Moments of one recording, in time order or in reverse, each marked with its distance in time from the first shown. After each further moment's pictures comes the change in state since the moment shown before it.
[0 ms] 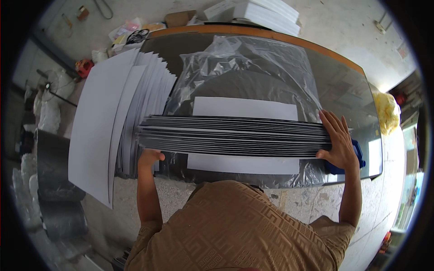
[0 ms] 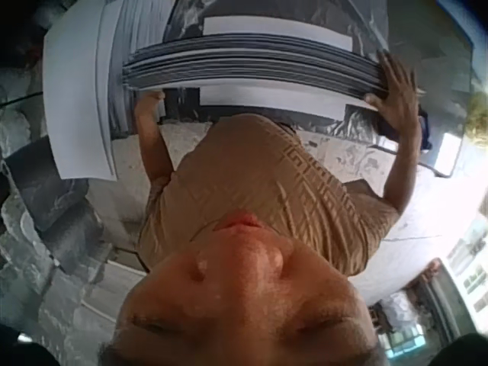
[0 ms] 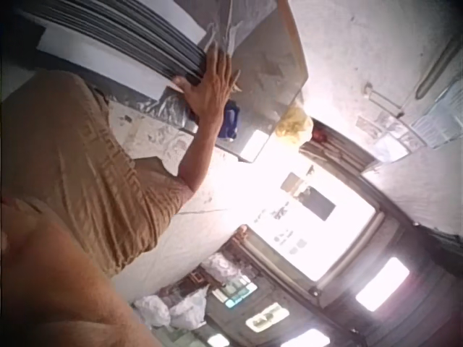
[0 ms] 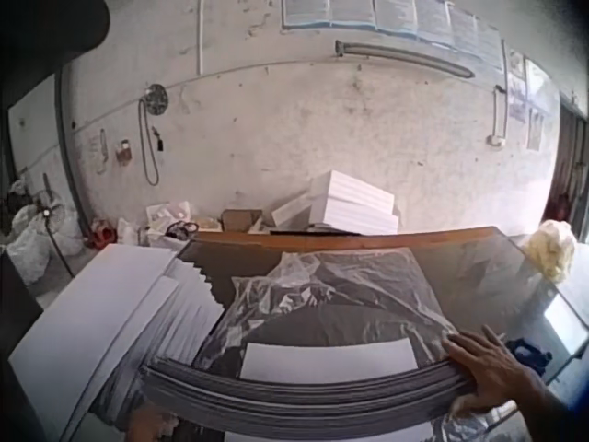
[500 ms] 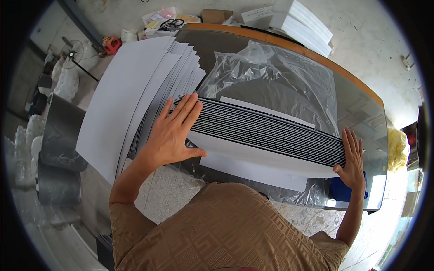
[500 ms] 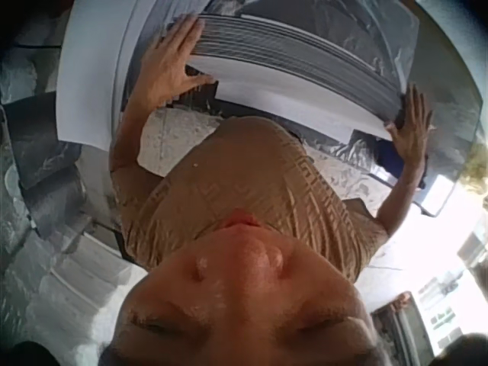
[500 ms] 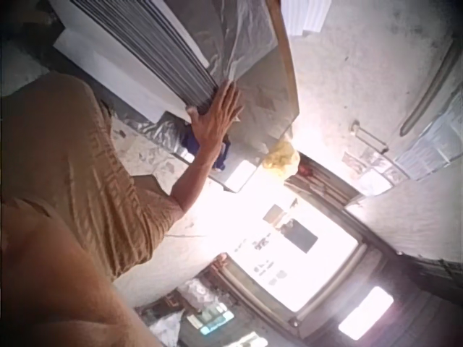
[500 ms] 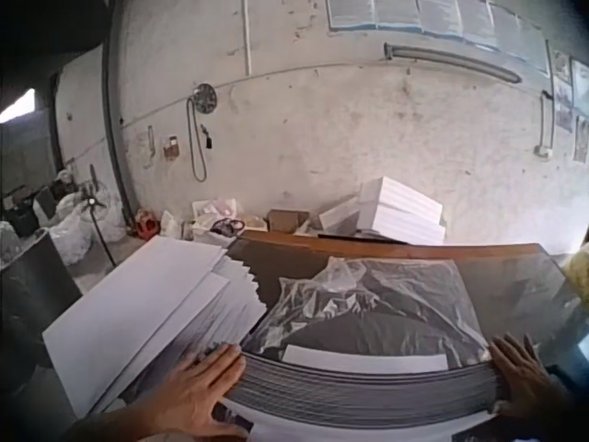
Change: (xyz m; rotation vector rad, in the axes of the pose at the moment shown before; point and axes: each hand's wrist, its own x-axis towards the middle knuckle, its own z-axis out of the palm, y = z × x) left_hand 0.049 0.213 0.108 1.580 -0.220 0.138; right_hand 0.013 0.015 0.012 -0.041 0.035 0.038
